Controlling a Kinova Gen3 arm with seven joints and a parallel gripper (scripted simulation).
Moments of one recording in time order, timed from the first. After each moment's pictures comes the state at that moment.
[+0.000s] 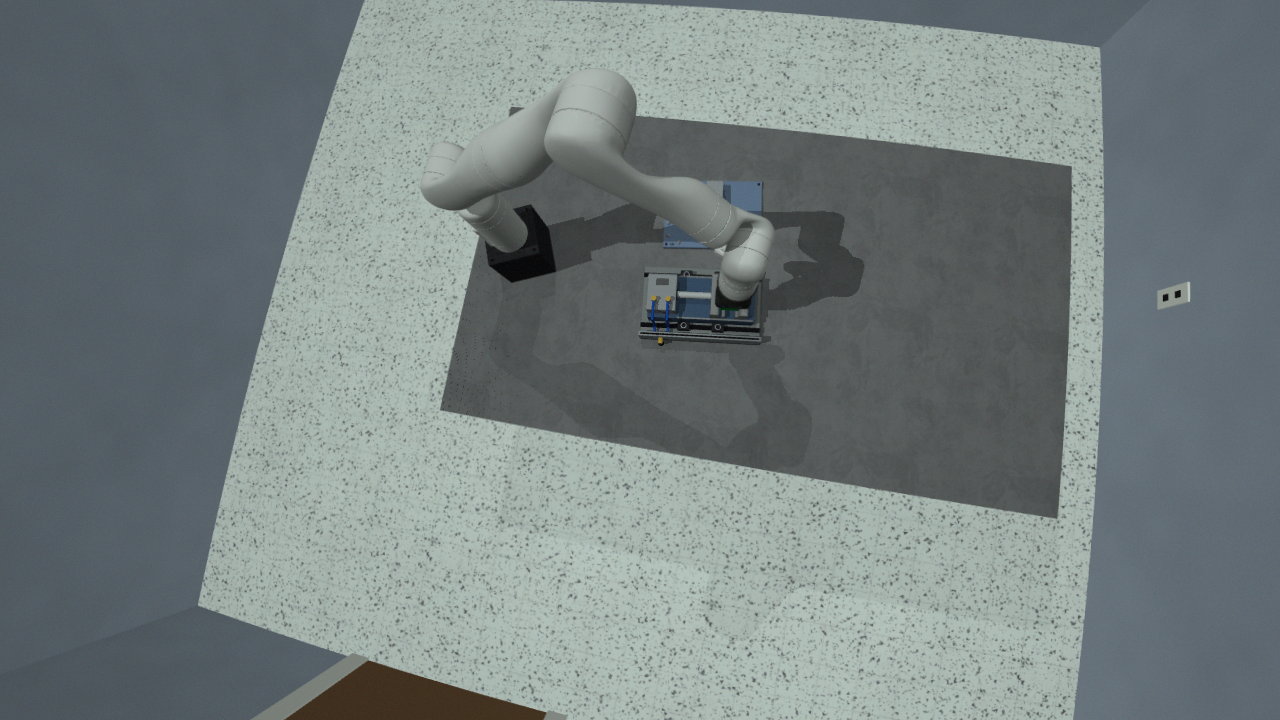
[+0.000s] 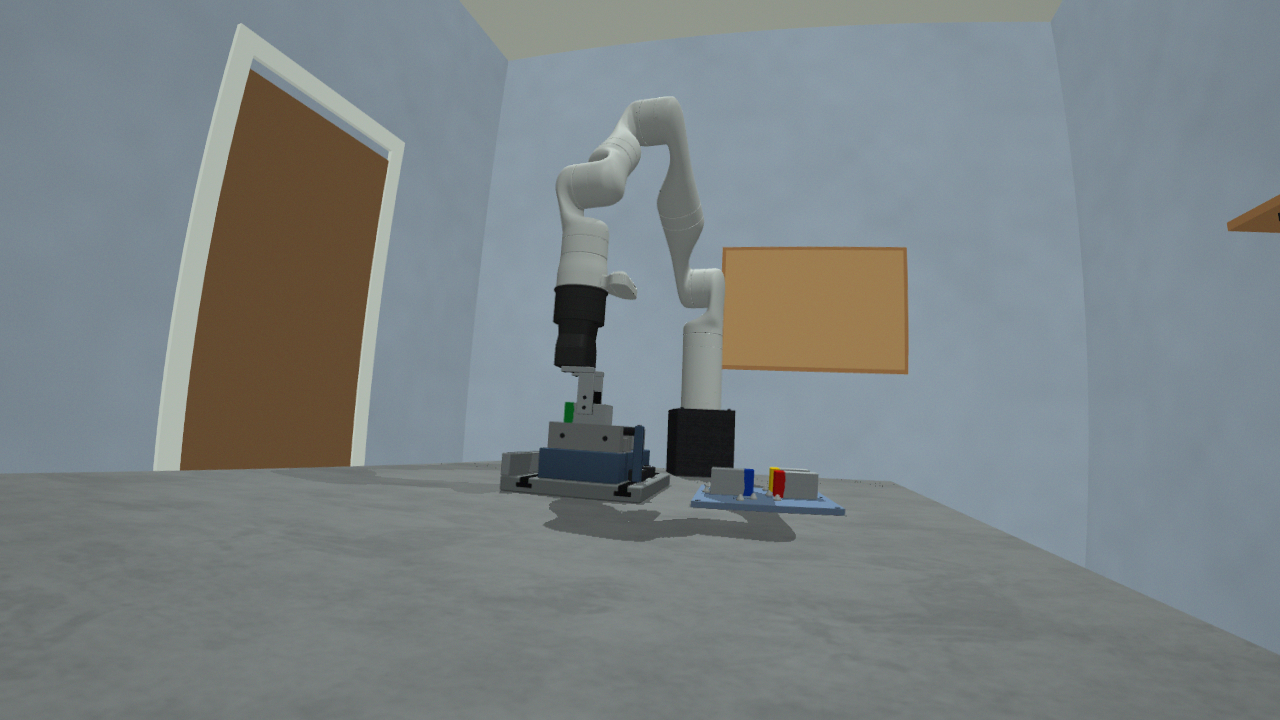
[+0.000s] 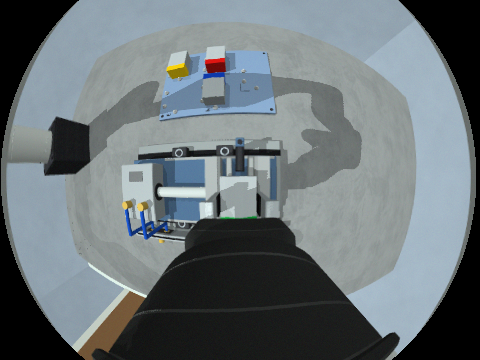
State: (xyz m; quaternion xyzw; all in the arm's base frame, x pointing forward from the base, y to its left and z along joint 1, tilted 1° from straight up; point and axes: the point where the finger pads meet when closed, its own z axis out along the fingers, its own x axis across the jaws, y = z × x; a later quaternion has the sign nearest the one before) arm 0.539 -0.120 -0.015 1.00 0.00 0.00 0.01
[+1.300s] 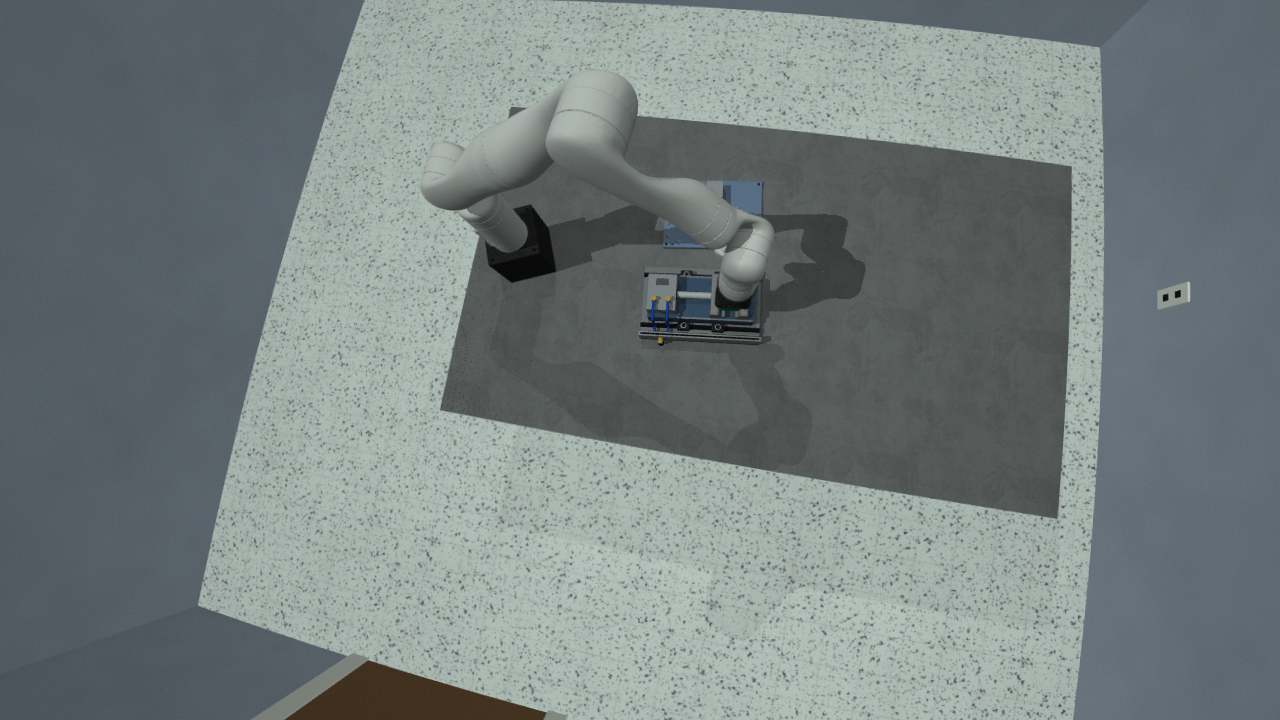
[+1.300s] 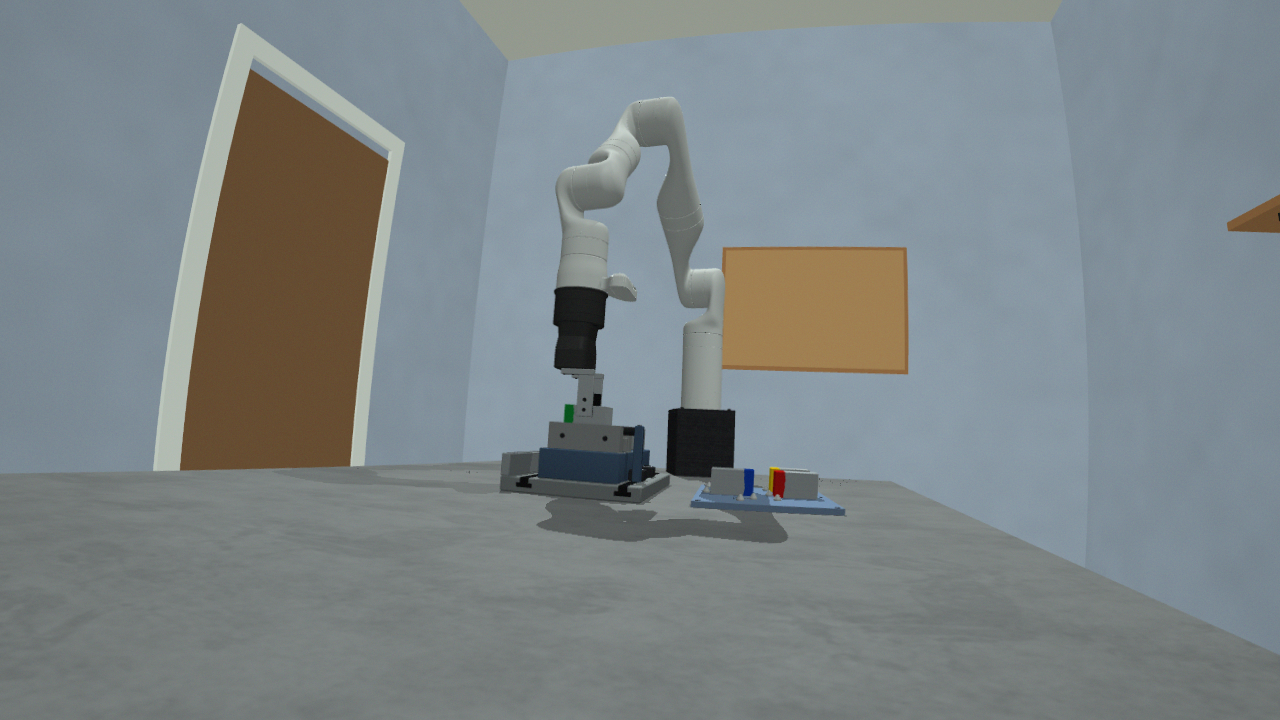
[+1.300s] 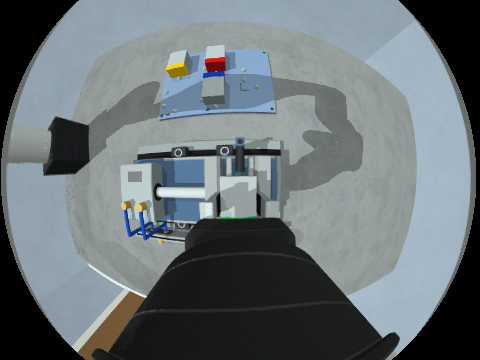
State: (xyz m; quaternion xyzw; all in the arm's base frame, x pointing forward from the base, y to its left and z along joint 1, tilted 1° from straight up) arm 0.538 -0.120 -0.018 1.00 0.00 0.00 0.01
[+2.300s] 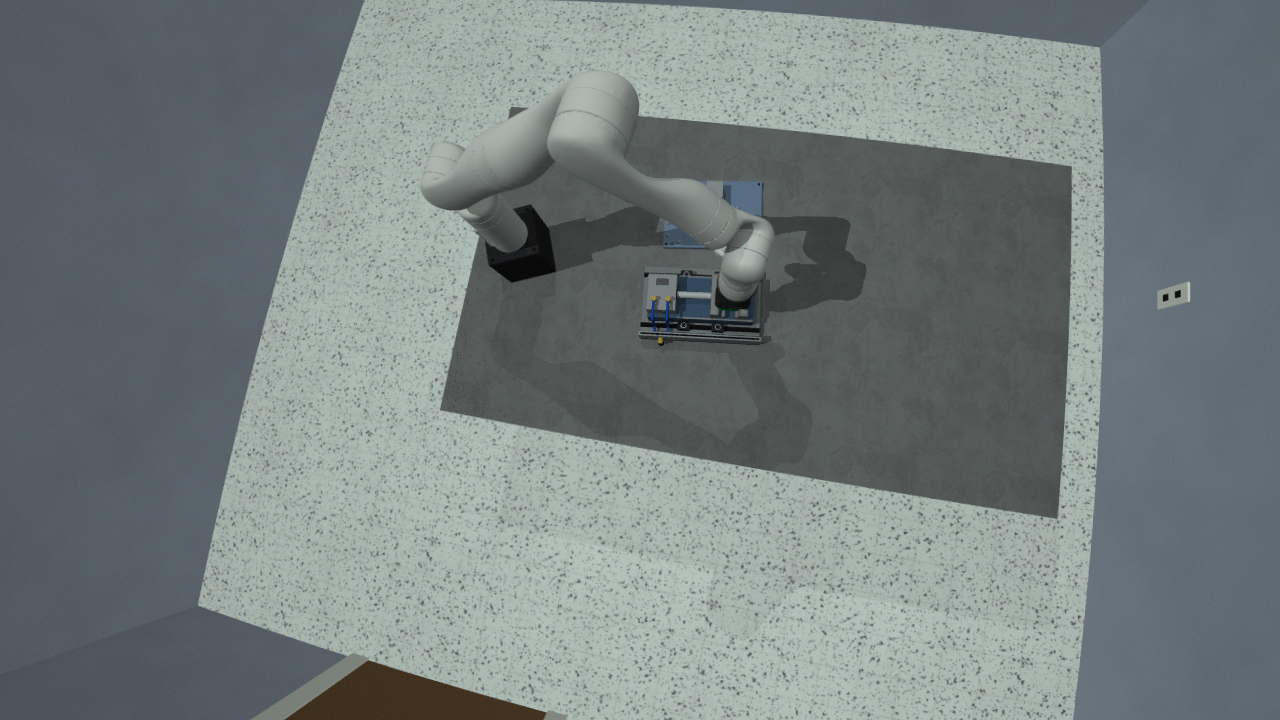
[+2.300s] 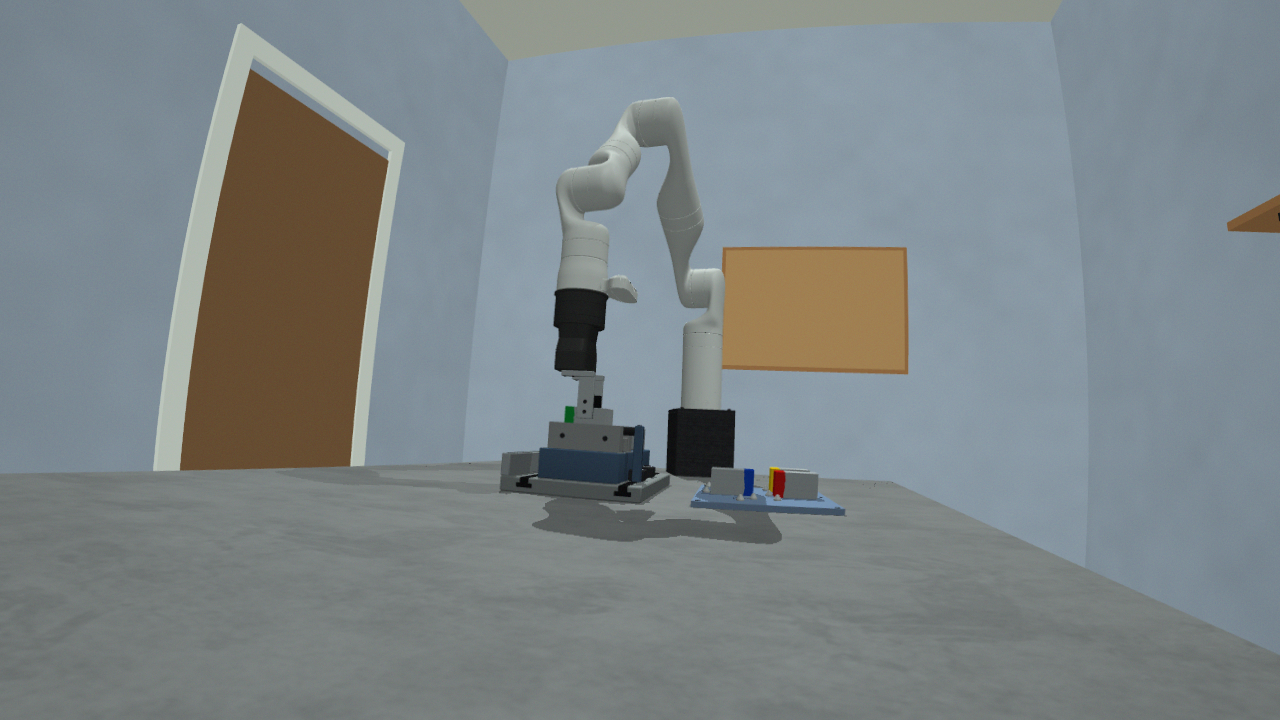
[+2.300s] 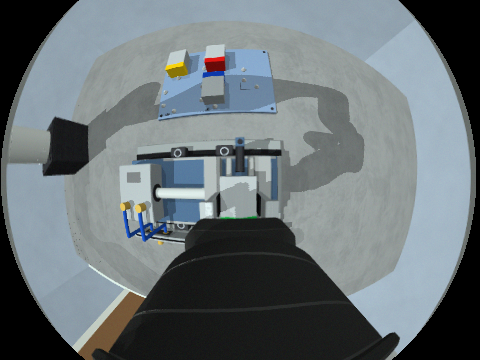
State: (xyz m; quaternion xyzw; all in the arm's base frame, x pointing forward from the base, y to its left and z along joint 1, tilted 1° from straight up) arm 0.539 -0.119 -0.021 1.00 0.00 0.00 0.01
